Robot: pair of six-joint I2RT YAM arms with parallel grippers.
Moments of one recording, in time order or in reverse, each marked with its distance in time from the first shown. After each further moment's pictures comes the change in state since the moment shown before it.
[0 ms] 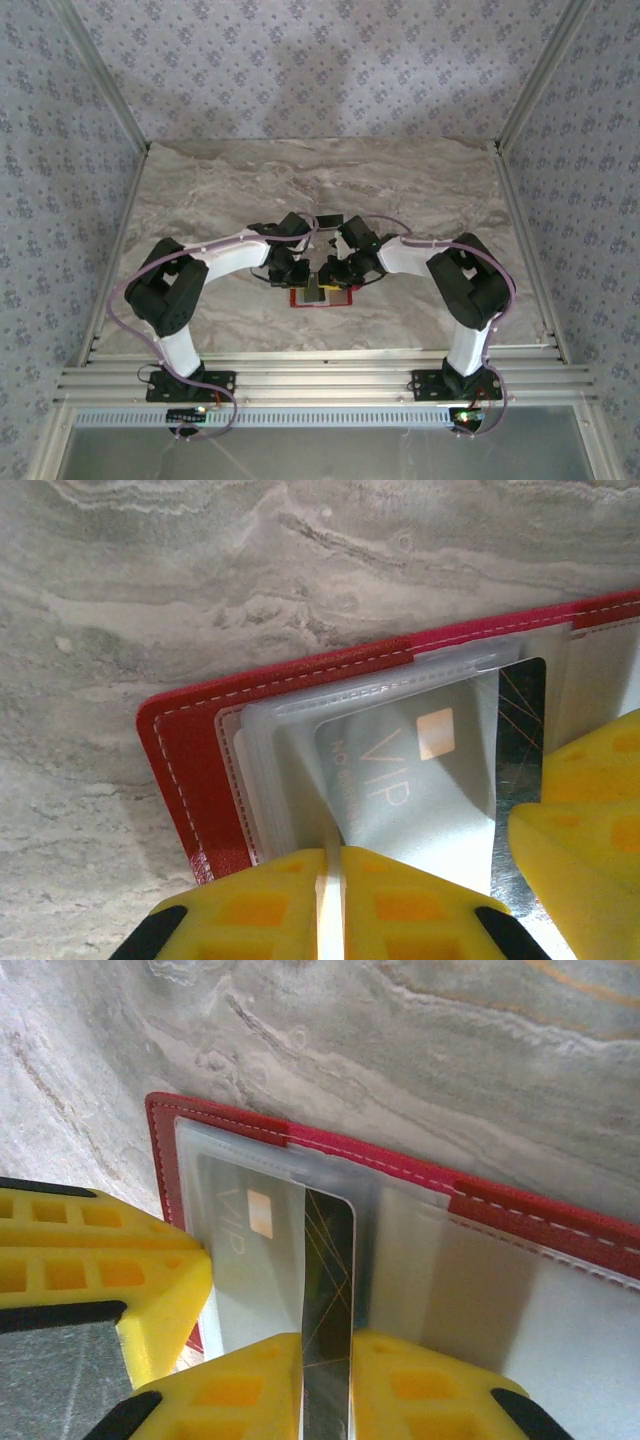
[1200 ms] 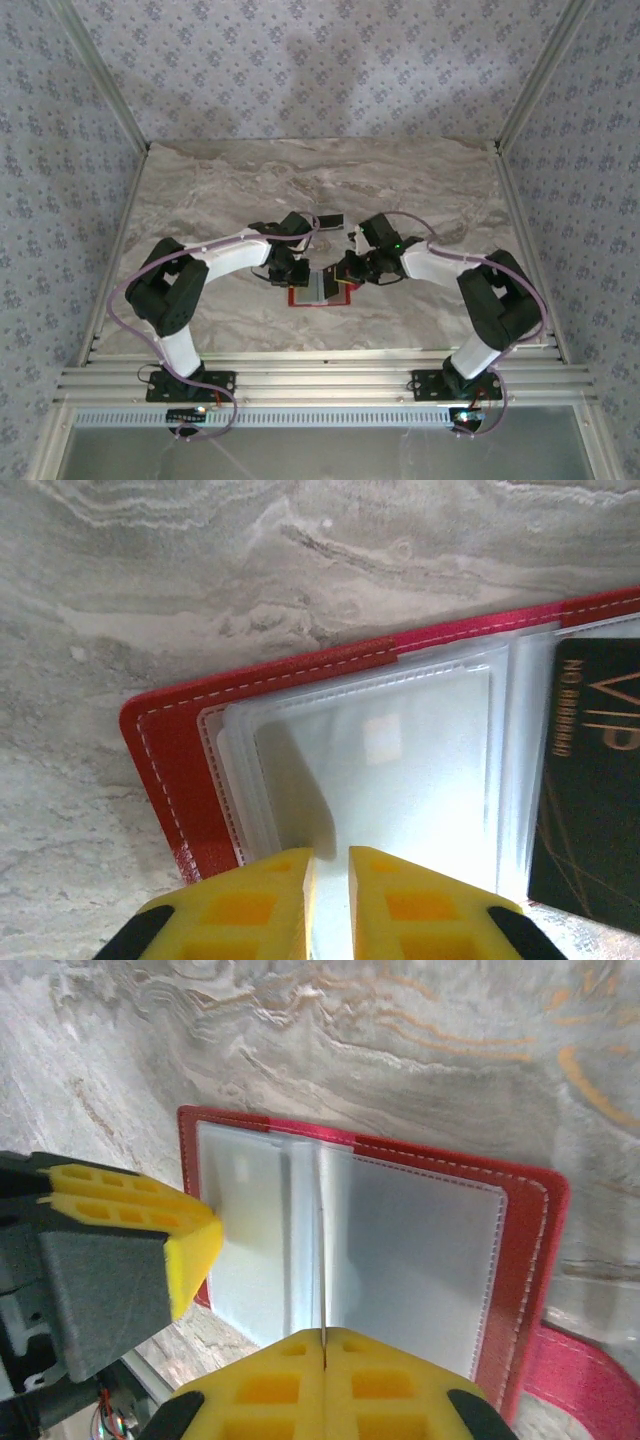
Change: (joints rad) left arm -0.002 0.002 0.015 -0.013 -0.023 0.015; right arm -0.084 -0.214 -0.117 -0.018 0.045 -0.031
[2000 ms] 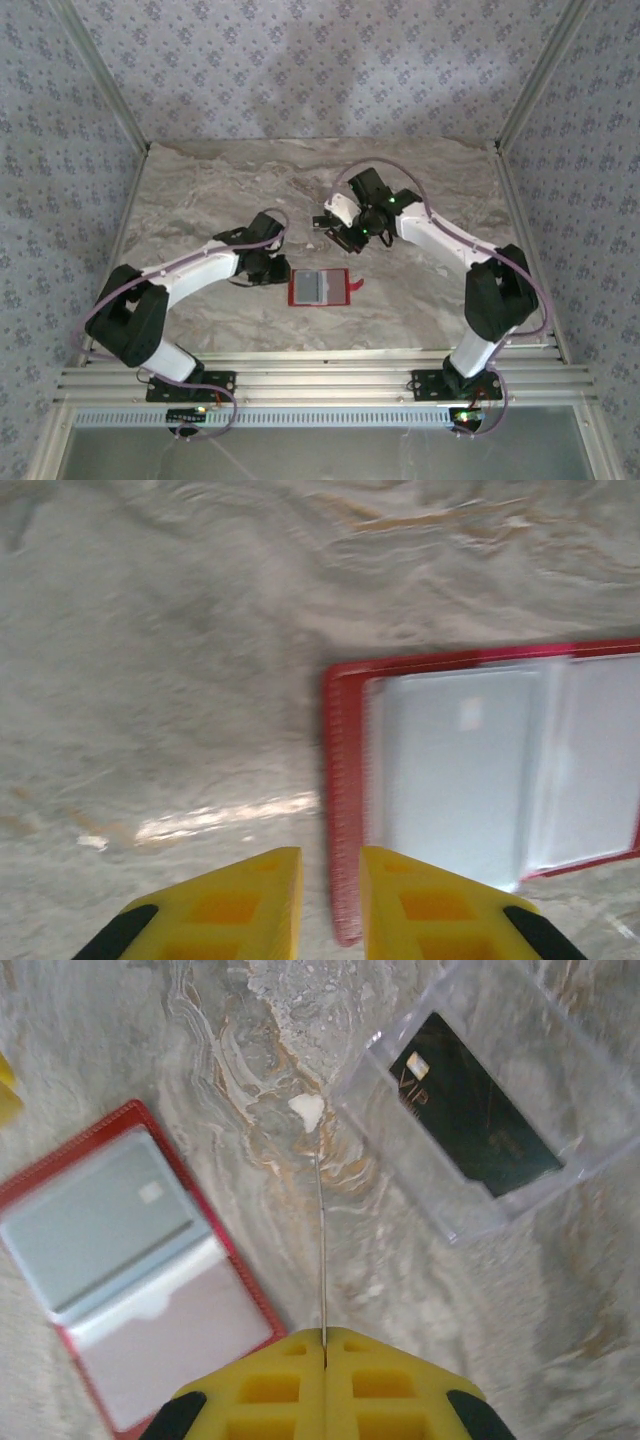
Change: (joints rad) left arm 0.109 -0.267 -0.222 0.098 -0.034 -0.035; right arm 0.000 0.111 0.529 -0.487 0.315 -1.121
